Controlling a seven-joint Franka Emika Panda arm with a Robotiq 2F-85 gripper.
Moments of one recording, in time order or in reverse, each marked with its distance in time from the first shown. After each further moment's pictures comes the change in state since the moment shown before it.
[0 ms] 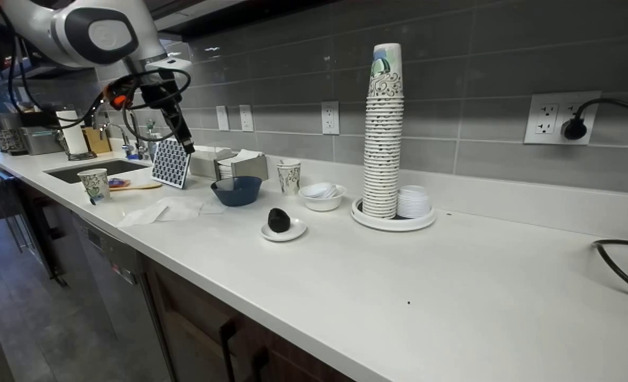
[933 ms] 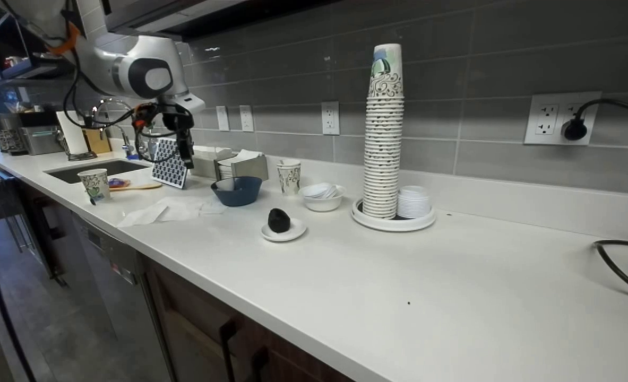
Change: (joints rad) arm 0.132 0.455 0.035 0.359 -0.026 0.028 0.426
